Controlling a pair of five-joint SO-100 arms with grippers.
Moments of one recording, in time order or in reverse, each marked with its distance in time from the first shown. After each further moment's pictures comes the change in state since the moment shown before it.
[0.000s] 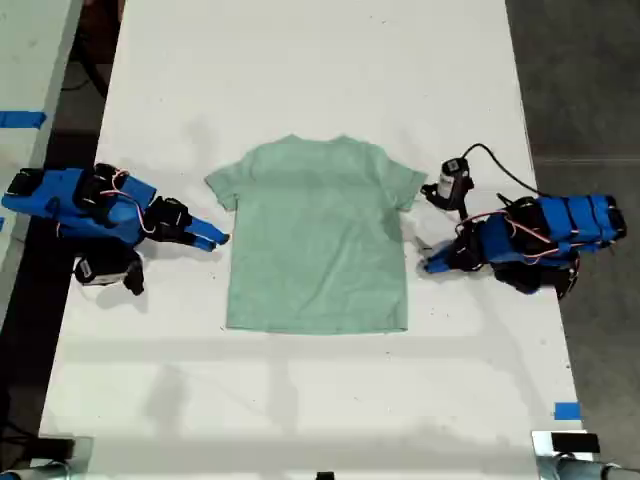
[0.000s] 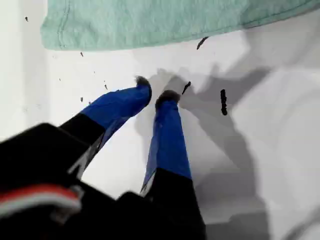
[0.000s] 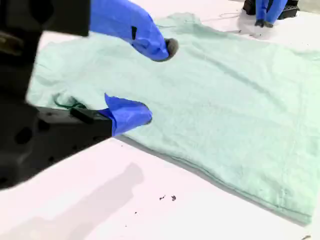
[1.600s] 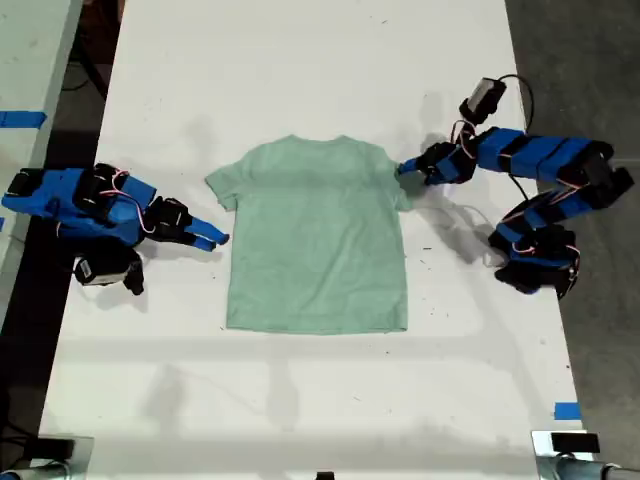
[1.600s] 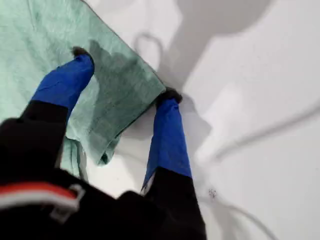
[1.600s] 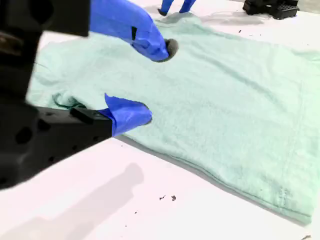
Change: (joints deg) arm 0 0.0 0.0 0.0 0.0 0.0; arm 1 57.8 -87.2 -37.4 -39.7 17.3
